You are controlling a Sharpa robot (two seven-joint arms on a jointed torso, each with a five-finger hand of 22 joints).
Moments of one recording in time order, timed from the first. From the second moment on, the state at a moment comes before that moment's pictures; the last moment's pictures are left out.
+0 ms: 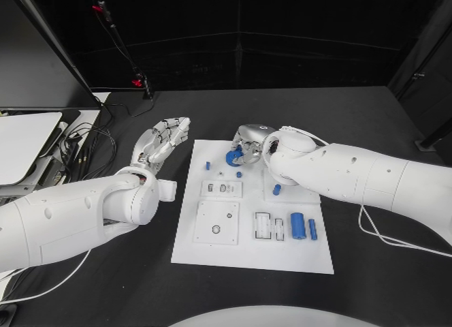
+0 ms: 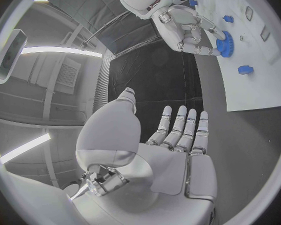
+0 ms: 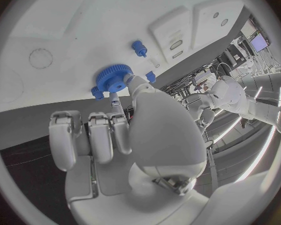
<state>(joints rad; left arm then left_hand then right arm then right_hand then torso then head) 1.22 -0.78 -0.22 1.47 0.07 -0.53 0.68 1.13 -0.03 -0.06 0.29 0.20 0.25 0.14 0.73 0.08 0.28 0.26 0.67 0.07 0.12 0.24 0.76 0.07 0.08 0.26 0.25 0.20 0.13 1.24 -0.42 -0.08 1.11 -1.46 -0.24 -0.23 1.43 -0.12 0.22 0.18 0.31 0.96 0.12 0.16 0.07 1.47 0.06 1.57 1.31 1.47 0.01 1.57 1.31 0.01 1.47 0.13 1.57 1.31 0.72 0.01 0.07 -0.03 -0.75</state>
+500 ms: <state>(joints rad) 1.22 -0.78 -0.22 1.47 0.07 -0.53 0.68 1.13 -0.03 -0.06 0.29 0.20 0.25 0.14 0.73 0.08 0.28 0.26 0.68 0.07 0.12 0.24 0.76 0.07 0.08 0.26 0.25 0.20 0.13 1.24 -0.45 -0.08 1.13 -1.44 -0.27 -0.20 1.45 -0.19 0.10 0.28 0.20 0.61 0.02 0.06 0.06 1.46 -0.03 1.57 1.31 1.47 -0.07 1.57 1.31 0.01 1.46 0.05 1.57 1.31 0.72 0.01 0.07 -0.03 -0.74</state>
